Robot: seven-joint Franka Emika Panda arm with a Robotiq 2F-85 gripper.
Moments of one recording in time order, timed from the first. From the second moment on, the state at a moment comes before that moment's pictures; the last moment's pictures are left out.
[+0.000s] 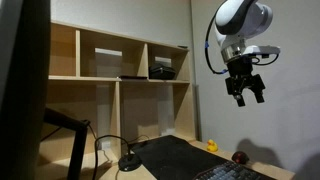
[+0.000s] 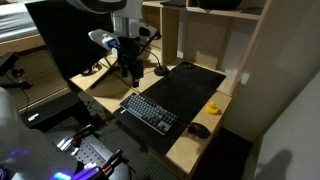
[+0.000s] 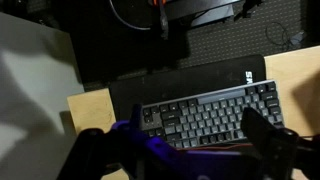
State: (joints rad) arm -0.17 -0.42 -0.12 -2.41 -0.14 1.81 0.04
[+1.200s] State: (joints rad) arm -0.17 -0.42 -0.13 -2.40 0.12 1.71 0.22
